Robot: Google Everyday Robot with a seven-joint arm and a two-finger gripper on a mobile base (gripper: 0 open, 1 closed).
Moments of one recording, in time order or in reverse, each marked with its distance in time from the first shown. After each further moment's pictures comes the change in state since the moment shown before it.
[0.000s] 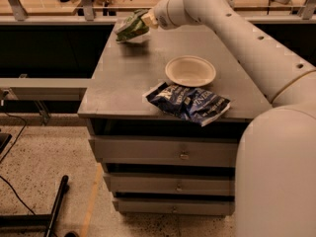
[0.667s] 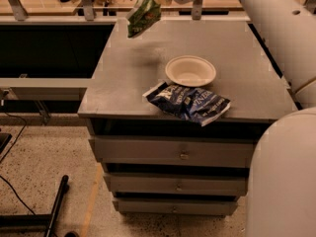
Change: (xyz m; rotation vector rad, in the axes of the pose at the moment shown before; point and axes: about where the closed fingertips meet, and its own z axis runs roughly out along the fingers) arm -0.048 -0.019 -0.075 -0.004 0.033 -0.104
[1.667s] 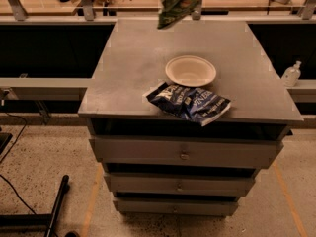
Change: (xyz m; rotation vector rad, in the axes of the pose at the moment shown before) arm 0.009 -0.028 -0.136 0.092 -0.044 0.077
